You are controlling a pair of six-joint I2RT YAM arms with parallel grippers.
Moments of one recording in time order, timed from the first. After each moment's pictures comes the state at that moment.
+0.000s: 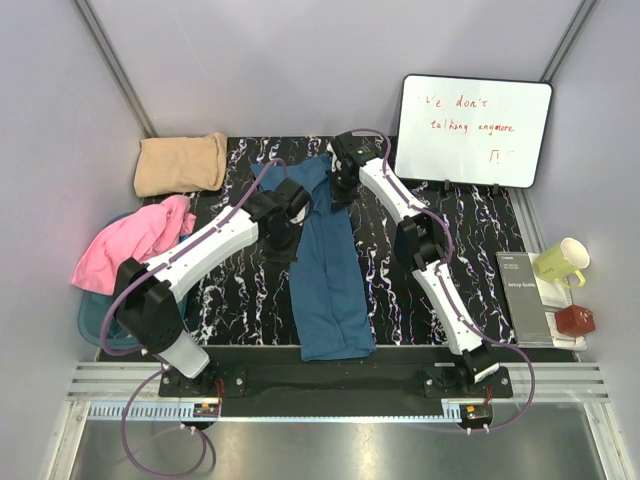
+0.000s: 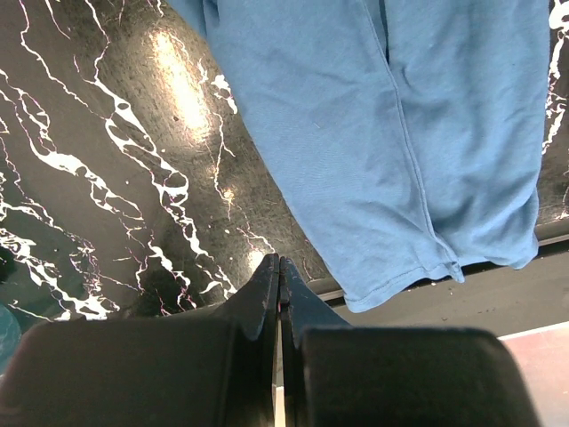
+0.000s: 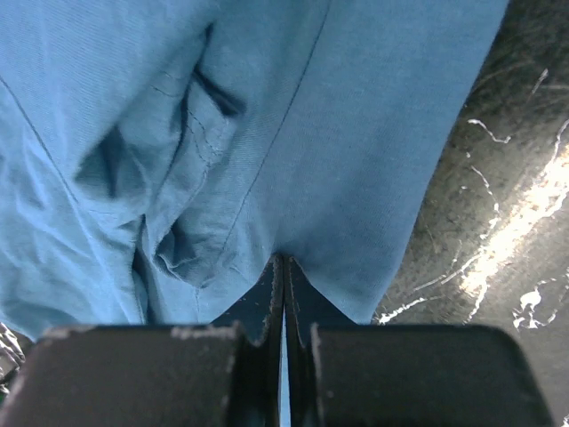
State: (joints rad) left arm -0.66 1.58 1.39 -1.10 -0.01 -0.43; right arm 0.48 2.76 2.71 -1.10 -0.20 0.27
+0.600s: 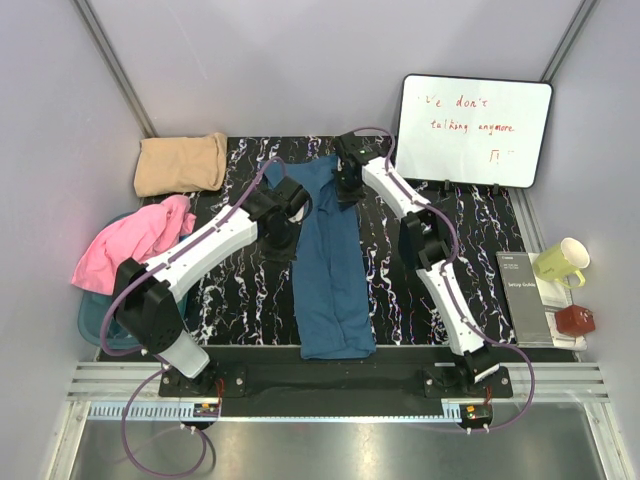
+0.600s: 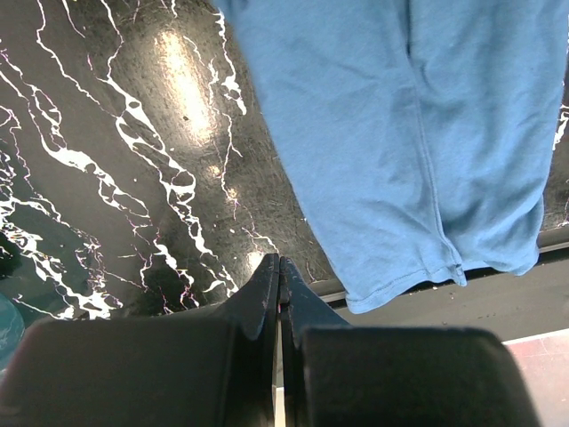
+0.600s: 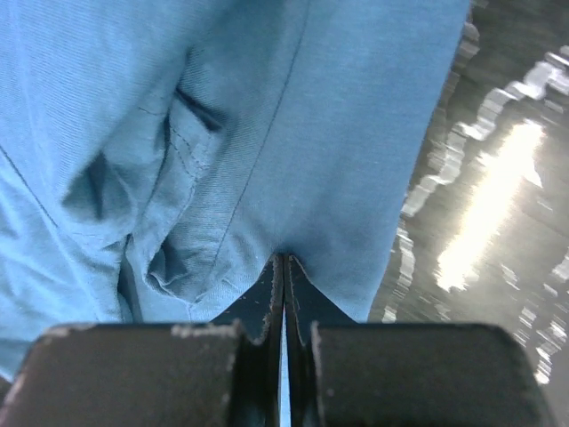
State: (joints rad) left arm -0.66 1.58 1.39 -1.11 -0.03 -0.44; right arm 0.47 2.69 2.58 -1.04 -0.08 0.31
